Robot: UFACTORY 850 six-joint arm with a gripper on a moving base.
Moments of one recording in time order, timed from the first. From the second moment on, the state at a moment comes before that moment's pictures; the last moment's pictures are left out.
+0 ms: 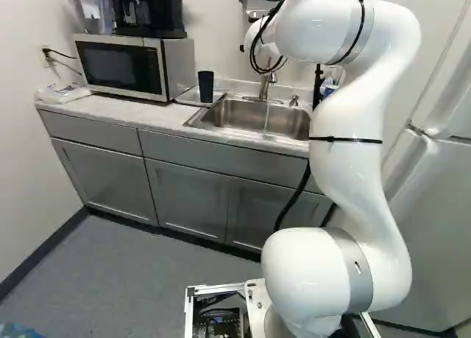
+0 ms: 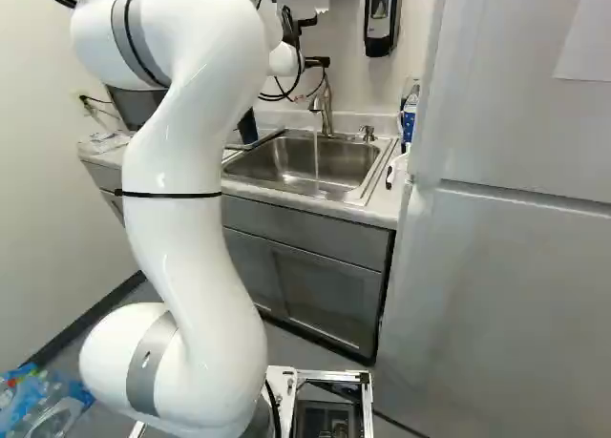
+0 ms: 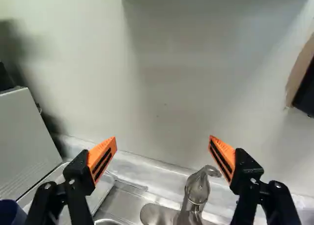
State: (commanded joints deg) arm -4.1 -29.1 -94.8 -0.5 18.4 -1.8
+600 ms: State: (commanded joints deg) arm -3.7 -29.0 -94.7 -0.5 16.0 -1.8
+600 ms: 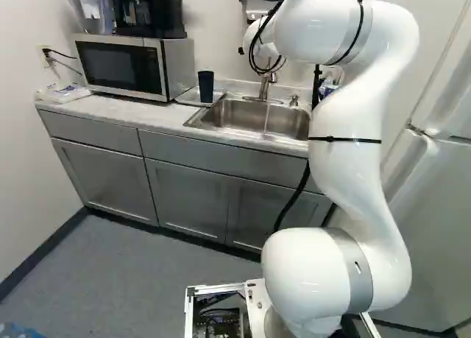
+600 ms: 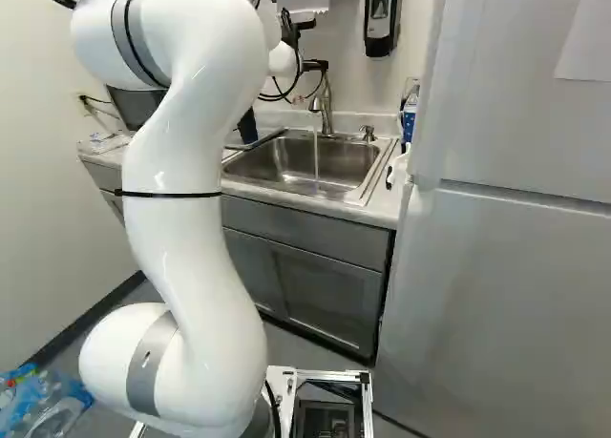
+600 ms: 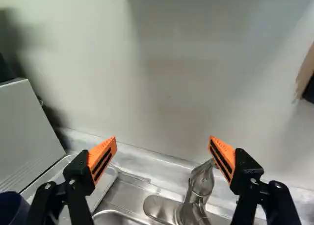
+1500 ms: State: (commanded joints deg) arm -3.7 -26.8 -92.0 -0.5 10.6 -1.8
